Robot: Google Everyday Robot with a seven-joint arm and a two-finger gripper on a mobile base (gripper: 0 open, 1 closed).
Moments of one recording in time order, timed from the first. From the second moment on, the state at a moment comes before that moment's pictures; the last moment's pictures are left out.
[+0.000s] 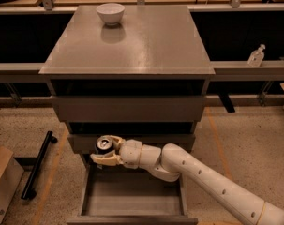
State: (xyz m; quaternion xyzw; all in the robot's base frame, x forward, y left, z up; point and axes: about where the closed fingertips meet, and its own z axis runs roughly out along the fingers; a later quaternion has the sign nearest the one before) arm 0.541 0.139 0.623 -0.41 0.54 0.46 0.57
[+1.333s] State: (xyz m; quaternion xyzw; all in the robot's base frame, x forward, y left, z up) arm 0.567 0.141 0.528 -0.47 0.59 0.37 0.54
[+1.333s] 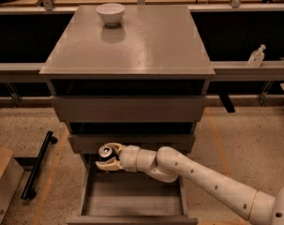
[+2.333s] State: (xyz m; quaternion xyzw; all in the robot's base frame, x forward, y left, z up) arm 0.571 0.158 0.489 -0.44 0.54 0.45 0.55
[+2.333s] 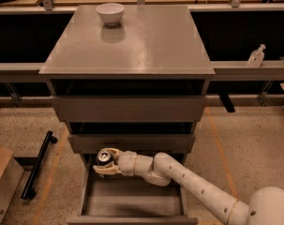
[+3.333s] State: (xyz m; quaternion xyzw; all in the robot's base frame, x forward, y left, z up) arm 0.579 0.175 0.428 -0.41 0.55 0.48 0.55
